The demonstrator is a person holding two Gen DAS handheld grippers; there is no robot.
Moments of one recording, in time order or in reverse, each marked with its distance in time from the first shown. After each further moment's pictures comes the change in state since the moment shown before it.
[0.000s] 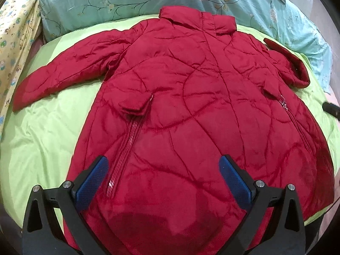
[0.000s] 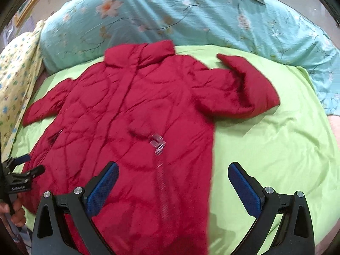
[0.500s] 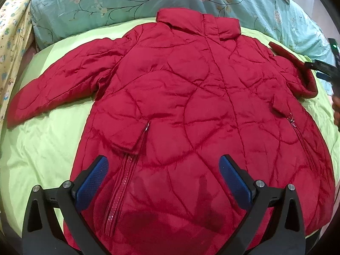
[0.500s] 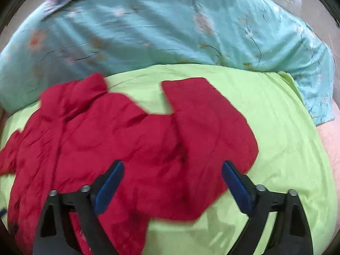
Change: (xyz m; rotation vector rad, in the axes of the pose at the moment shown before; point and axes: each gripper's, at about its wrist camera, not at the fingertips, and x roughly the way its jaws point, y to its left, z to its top) left arm 0.028 -0.002 0.041 0.006 0.004 -0.007; right arm 0.111 -0.122 0.113 0.149 -0.040 -0.164
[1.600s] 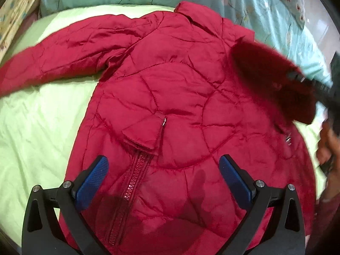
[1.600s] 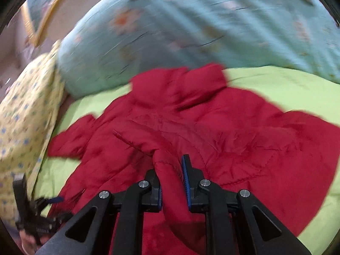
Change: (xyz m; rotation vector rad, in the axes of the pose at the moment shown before) left arm 0.014 0.049 -0.004 -0.181 0.047 -0.162; right arm -0.037 0.178 -0.055 -0.237 -0.004 0.541
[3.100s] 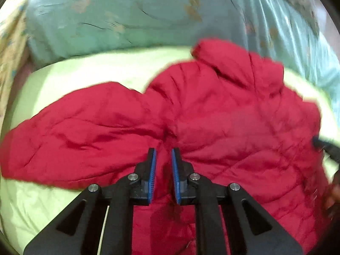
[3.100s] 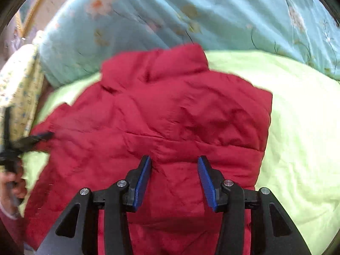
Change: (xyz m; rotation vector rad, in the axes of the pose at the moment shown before) left arm 0.026 0.011 0.129 0.087 -0.195 0.145; right arm 0.039 -0.065 -0.005 0.053 0.077 -0.182
